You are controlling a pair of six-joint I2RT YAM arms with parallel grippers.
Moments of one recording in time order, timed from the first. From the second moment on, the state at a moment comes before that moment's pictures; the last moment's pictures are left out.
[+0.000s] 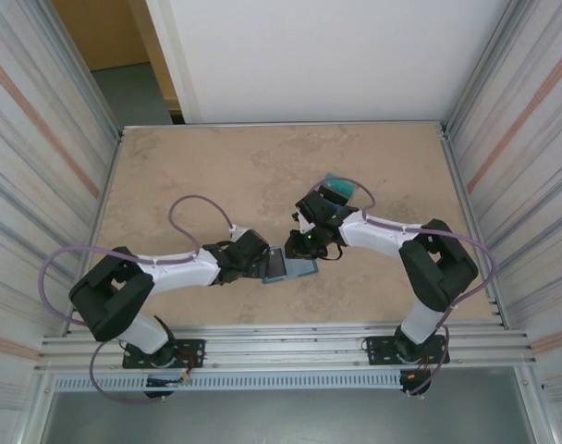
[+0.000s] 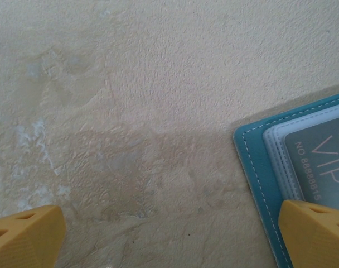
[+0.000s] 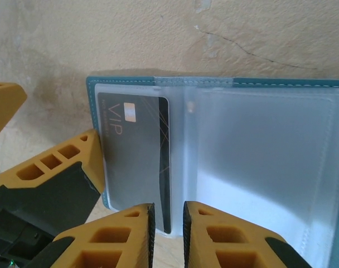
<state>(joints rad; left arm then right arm) -0.85 1.51 0.69 -0.31 -0.35 -0.65 0.71 1.70 1.02 -0.45 -0.37 0.65</state>
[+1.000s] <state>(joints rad) -0.85 1.51 0.69 -0.31 -0.35 -0.65 0.71 1.81 1.02 -0.36 -0.43 0.67</state>
